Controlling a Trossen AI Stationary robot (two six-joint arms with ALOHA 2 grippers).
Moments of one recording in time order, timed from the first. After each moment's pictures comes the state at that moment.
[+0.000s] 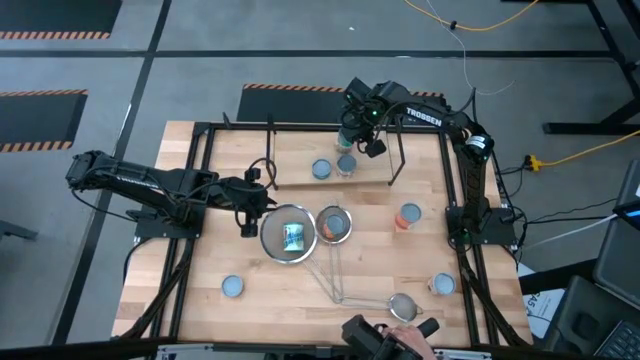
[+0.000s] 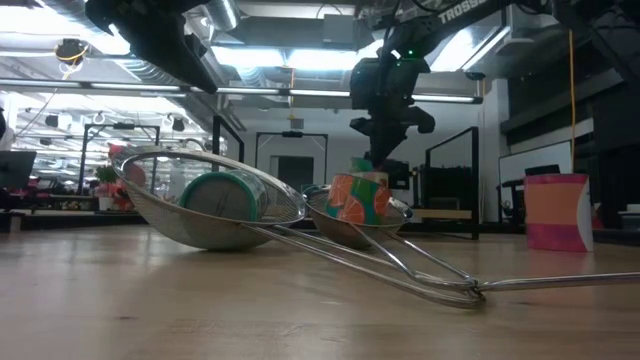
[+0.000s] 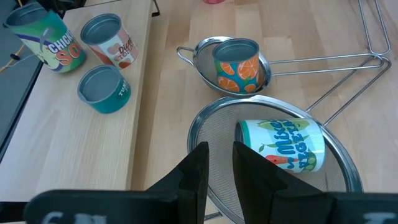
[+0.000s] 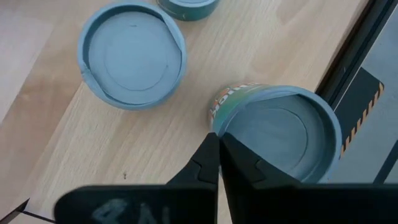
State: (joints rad) left arm -0.11 1.00 0.76 -0.45 -0.22 0.01; right arm -0.64 2.00 1.79 -1.09 -0.20 -1.16
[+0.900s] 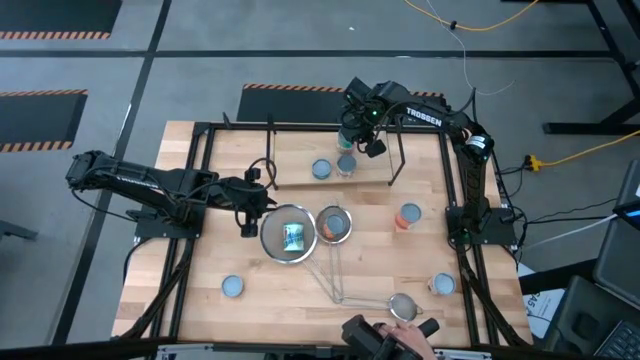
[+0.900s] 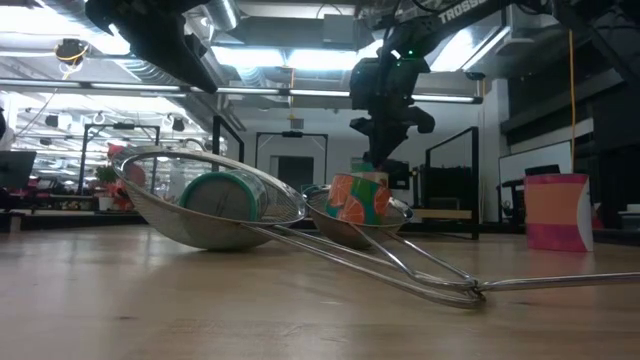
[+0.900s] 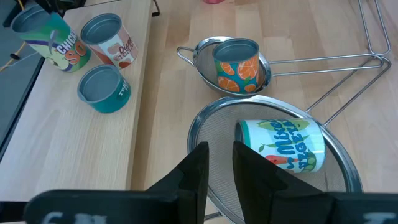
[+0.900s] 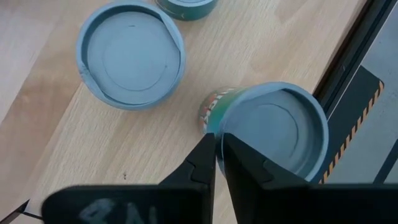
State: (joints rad) left arm -0.11 1.00 0.76 -0.45 -0.22 0.00; right arm -0.64 2.00 1.79 -1.09 -0.20 -1.15
